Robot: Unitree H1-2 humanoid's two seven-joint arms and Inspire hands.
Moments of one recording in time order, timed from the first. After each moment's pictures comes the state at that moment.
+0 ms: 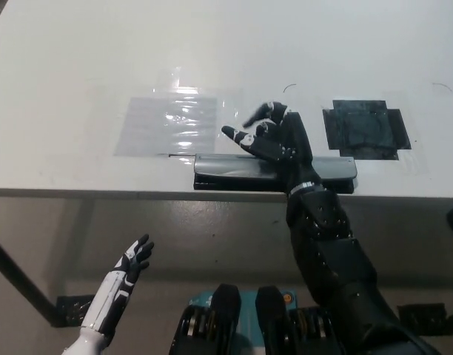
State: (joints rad) left_arm -0.01 0.17 -0.06 0.15 0.08 -0.28 -0.09; right_arm -0.81 0.14 -0.06 0.97 0.13 -0.31 -0.06
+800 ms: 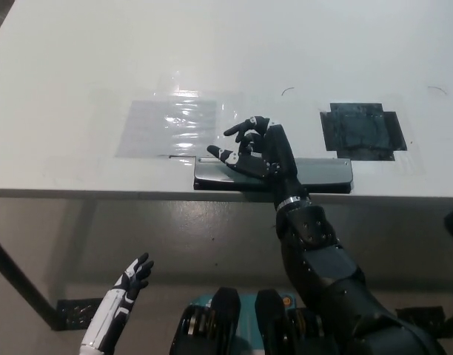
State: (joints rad) left_arm 0.05 0.17 -0.07 0.15 0.08 -0.28 -0.09; right_arm -0.83 0.15 -0.01 1.19 0.07 -0.53 -0.07
